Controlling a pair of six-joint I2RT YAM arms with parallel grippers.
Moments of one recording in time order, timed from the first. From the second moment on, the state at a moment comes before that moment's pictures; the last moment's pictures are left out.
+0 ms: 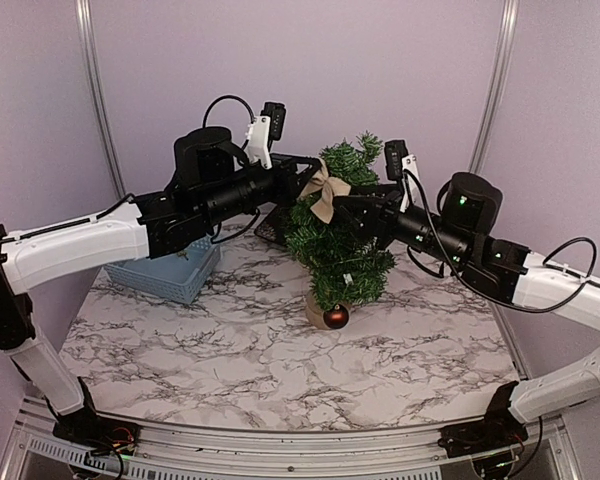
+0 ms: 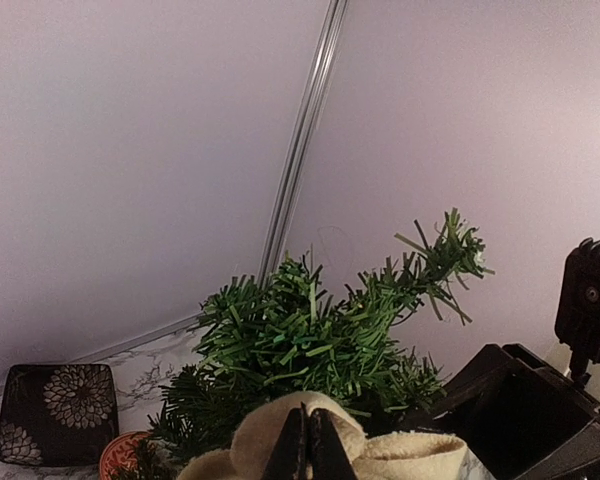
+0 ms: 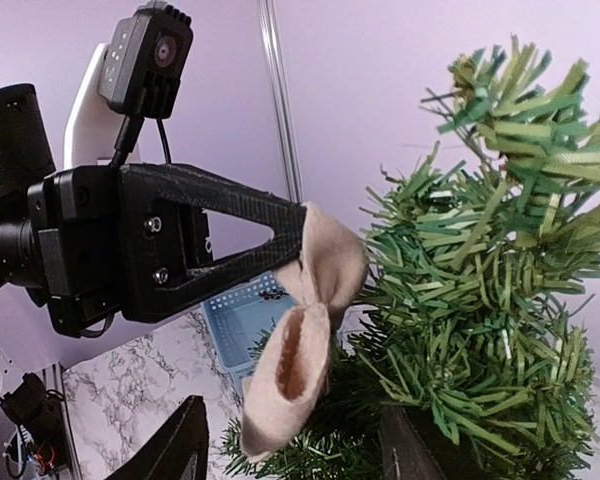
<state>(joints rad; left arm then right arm) -0.94 1.63 1.49 0.18 -0.03 -0.28 0.82 1.17 0.98 0.23 -0.11 0.16</state>
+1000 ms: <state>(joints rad) -0.90 1.67 1.45 0.21 0.03 -0.36 0.83 1.25 1.03 0.19 0.08 0.16</state>
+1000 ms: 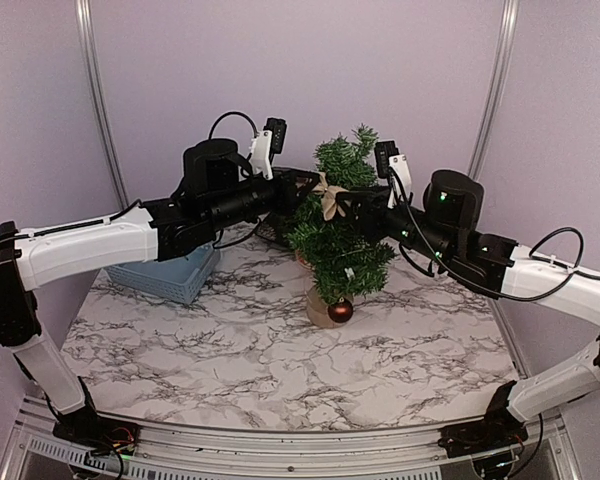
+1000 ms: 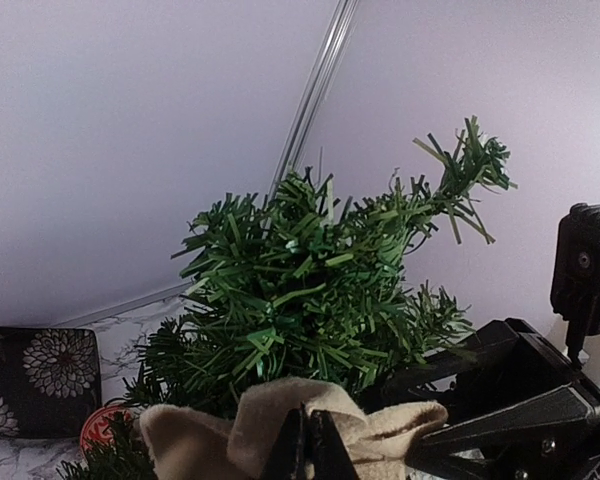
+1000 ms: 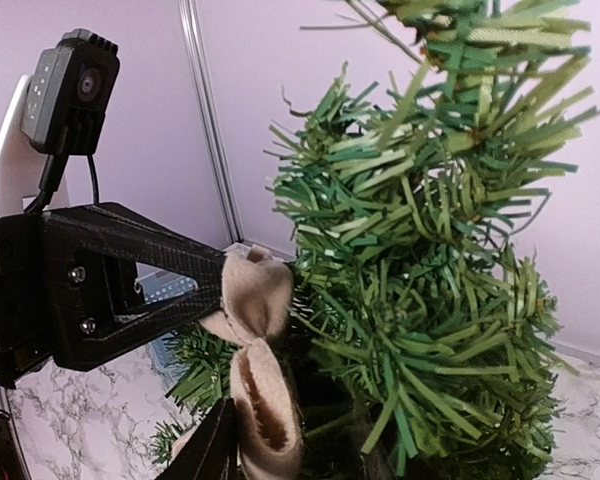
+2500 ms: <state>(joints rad) -0.58 1.46 1.15 0.21 0.14 -0.41 0.68 0.81 0.85 0.02 -0.02 0.26</state>
